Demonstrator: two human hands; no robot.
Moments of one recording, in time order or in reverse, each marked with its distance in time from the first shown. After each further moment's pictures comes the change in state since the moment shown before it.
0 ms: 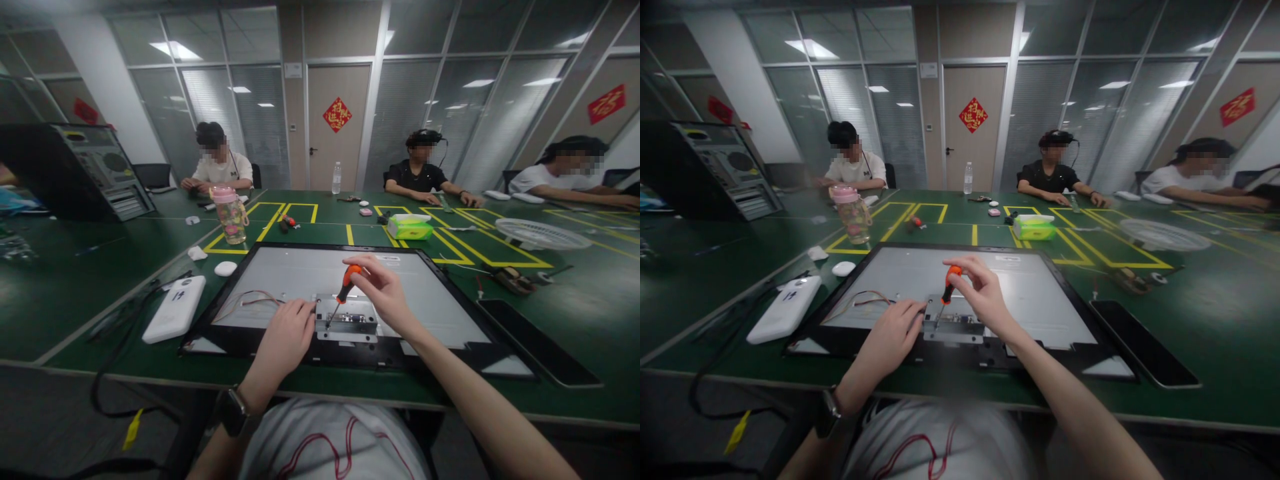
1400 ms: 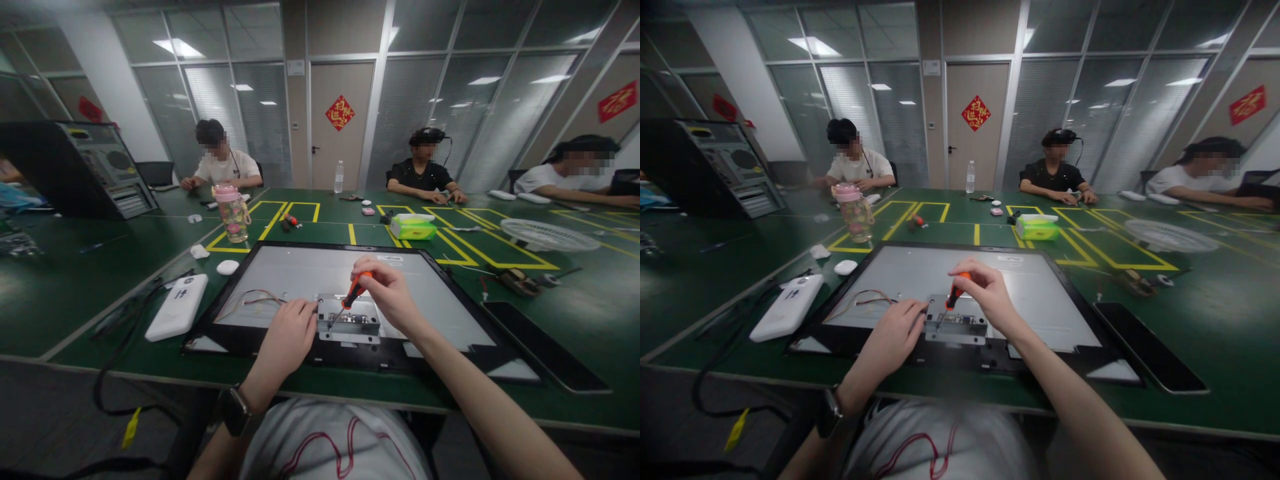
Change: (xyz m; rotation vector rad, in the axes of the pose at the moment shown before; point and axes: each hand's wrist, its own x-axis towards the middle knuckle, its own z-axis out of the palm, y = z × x) left_hand 0.000 0.000 0.001 -0.006 -0.004 -0.007; right_hand 0.002 0.006 -0.003 0.269 -0.020 0.159
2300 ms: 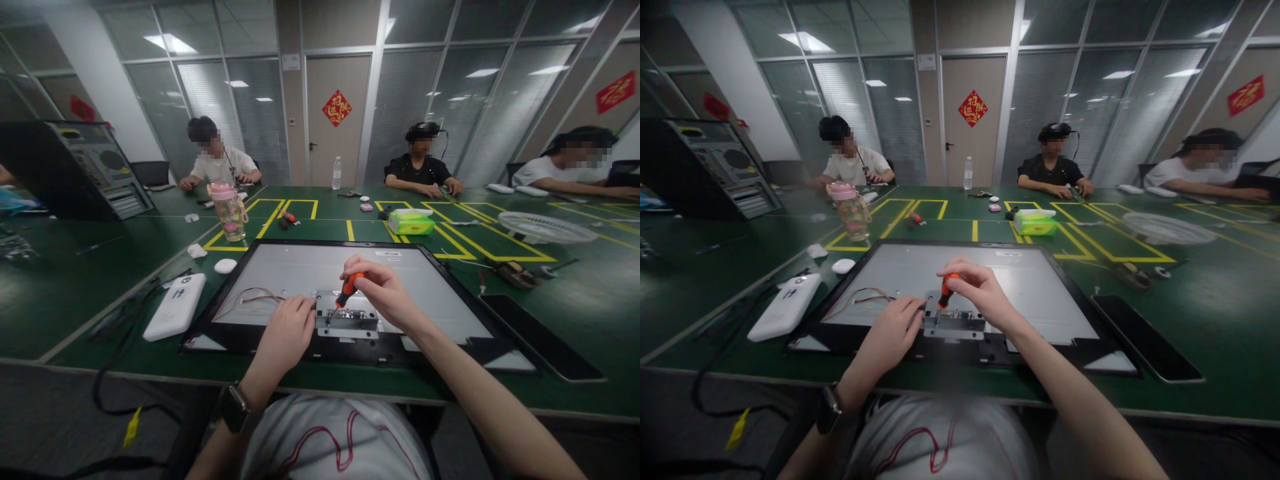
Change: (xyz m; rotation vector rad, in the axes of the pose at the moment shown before) left_hand 0.000 0.000 0.000 -0.005 0.004 0.006; right_hand -0.003 -0.004 0.000 0.016 -0.153 0.000
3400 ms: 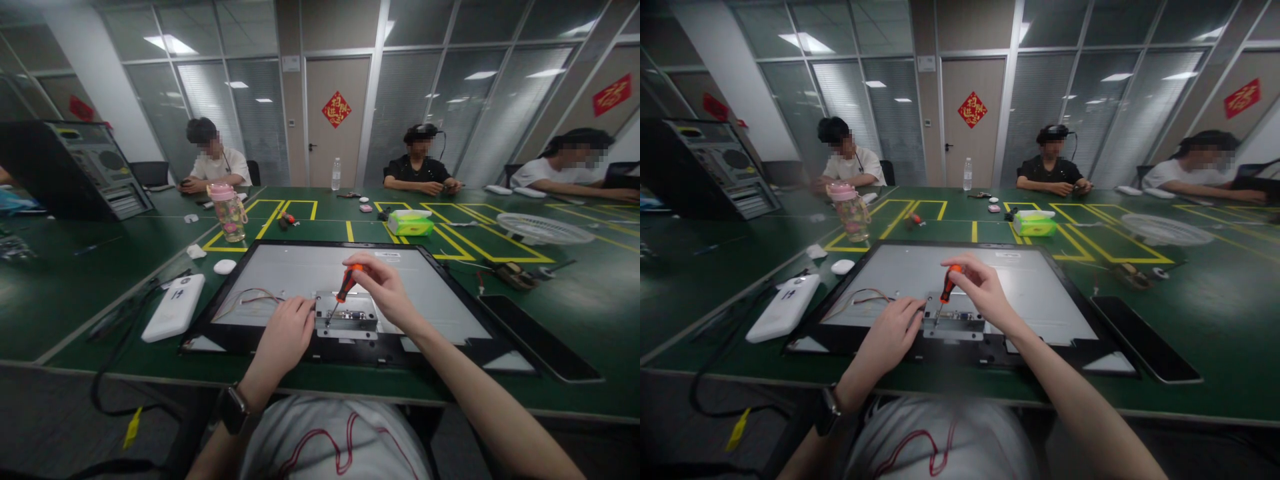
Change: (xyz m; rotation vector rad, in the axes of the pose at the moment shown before) left_hand -0.001 -0.001 0.001 -0.008 0.020 0.010; right_hand 0.002 0.001 -0.001 -0.206 0.119 -0.066
